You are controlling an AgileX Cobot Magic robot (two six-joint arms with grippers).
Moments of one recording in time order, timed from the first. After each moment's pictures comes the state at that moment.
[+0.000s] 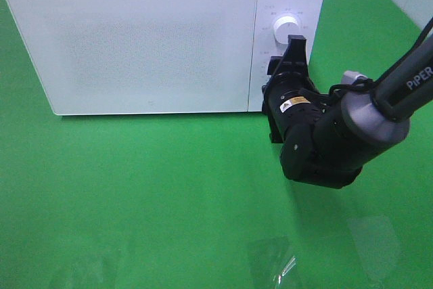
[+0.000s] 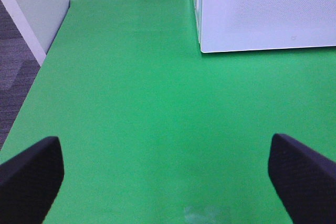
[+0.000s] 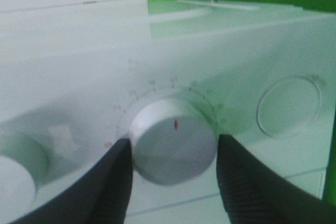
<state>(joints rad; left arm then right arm) 0.05 0.00 -0.50 -0.02 1.05 0.09 0.65 2.12 -0.82 0.68 -1.17 1.38</state>
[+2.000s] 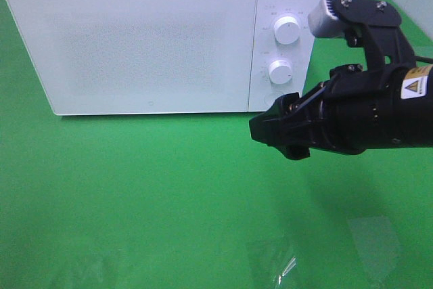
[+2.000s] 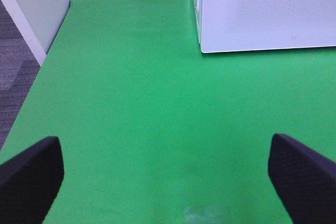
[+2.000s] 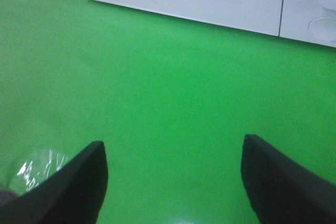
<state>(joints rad) 0.05 0.00 -0.50 -0.02 1.05 0.09 0.65 1.19 -0.58 0.29 0.13 -0.05</state>
